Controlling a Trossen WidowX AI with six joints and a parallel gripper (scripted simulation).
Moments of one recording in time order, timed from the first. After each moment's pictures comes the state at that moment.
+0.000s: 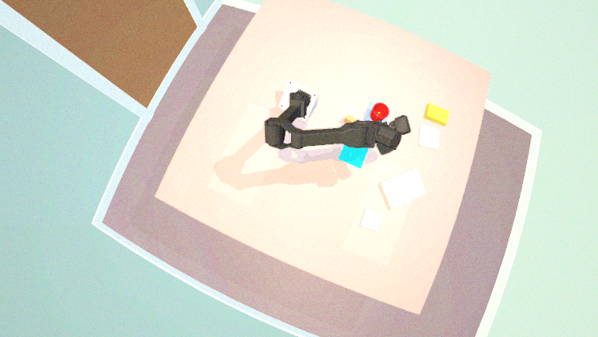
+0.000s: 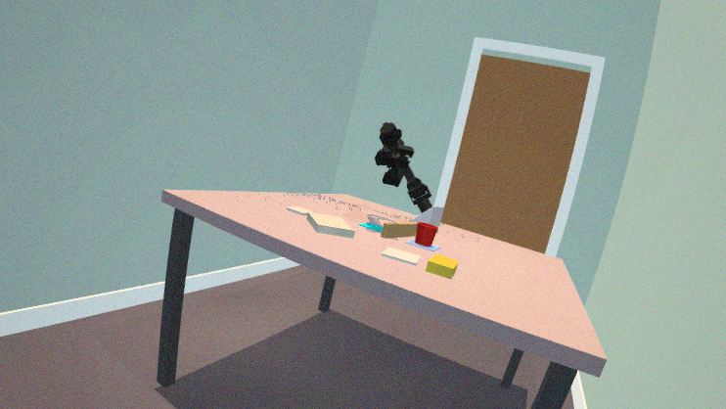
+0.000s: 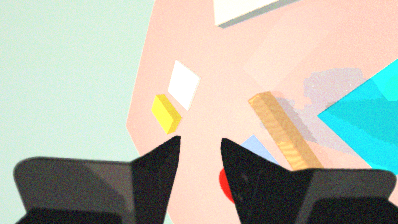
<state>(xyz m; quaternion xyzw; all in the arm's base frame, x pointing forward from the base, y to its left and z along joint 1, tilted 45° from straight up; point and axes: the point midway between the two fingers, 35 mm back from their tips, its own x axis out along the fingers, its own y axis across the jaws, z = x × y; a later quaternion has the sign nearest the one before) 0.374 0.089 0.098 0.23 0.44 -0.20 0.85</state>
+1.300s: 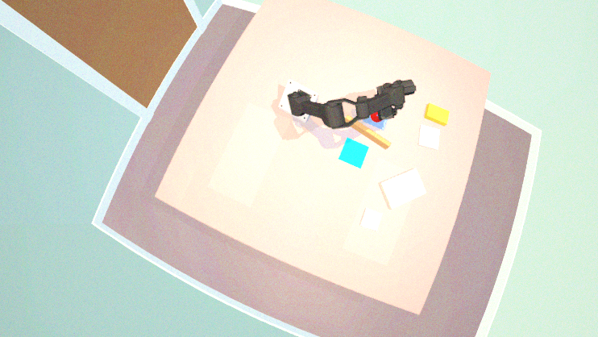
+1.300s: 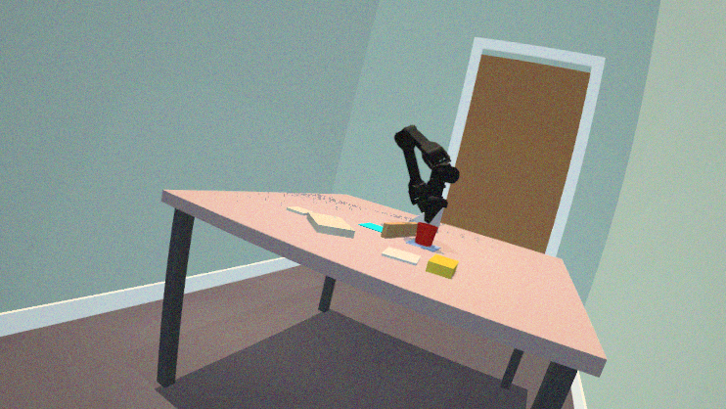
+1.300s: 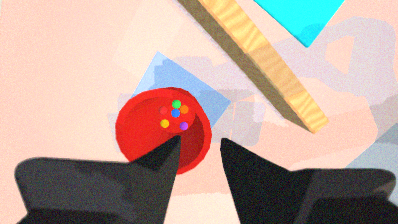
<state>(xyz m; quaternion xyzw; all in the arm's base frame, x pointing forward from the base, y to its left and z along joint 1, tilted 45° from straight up) 0.294 0.102 -0.057 0.07 0.46 -0.53 0.71</state>
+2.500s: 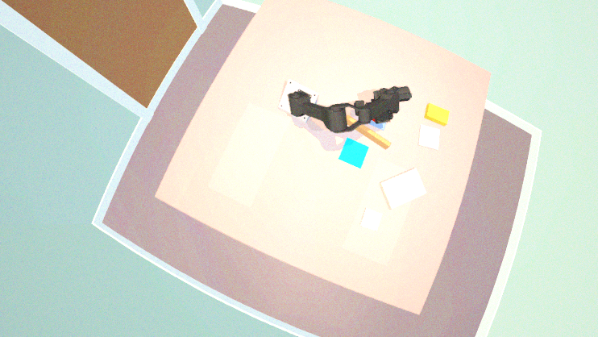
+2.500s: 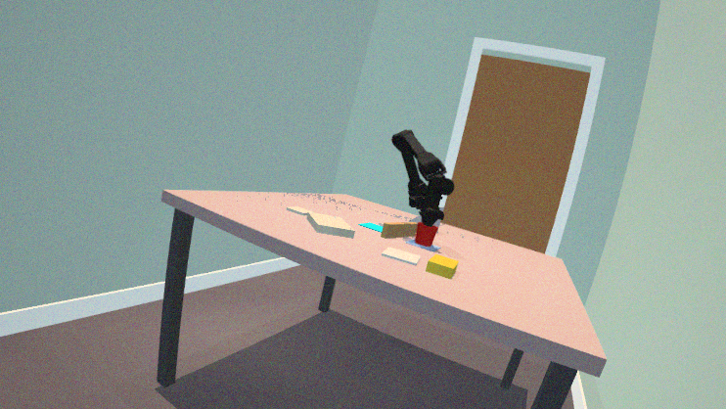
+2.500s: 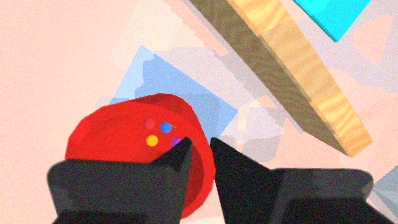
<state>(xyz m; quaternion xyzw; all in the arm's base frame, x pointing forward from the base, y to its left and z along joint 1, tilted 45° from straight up) 0.292 0.071 -0.085 0.07 0.46 -0.54 0.71</state>
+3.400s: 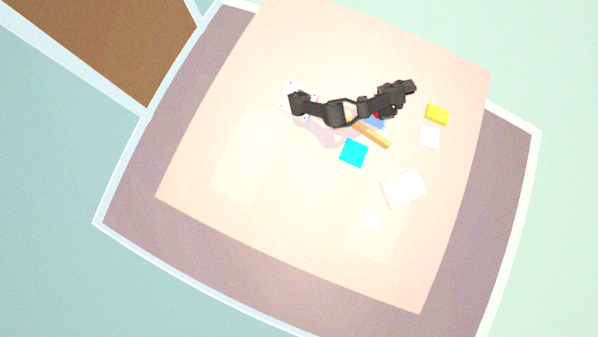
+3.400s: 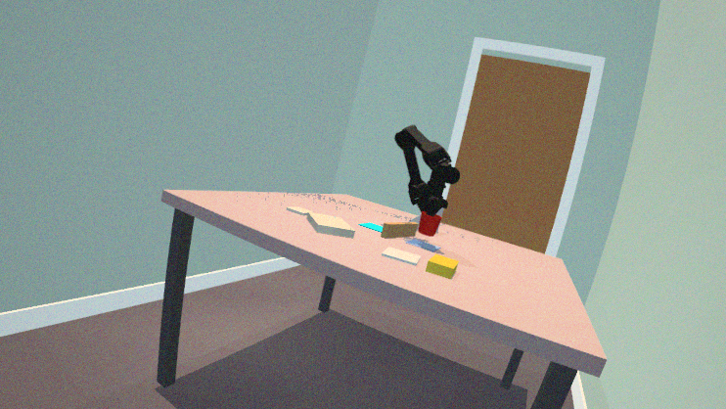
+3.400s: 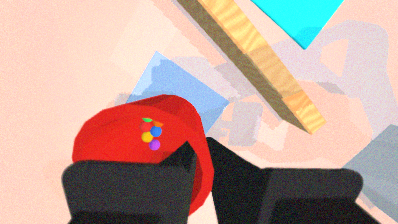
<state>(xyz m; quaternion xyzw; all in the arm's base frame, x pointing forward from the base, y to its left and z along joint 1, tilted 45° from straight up) 0.294 0.102 -0.057 0.06 0.46 -0.54 0.71</state>
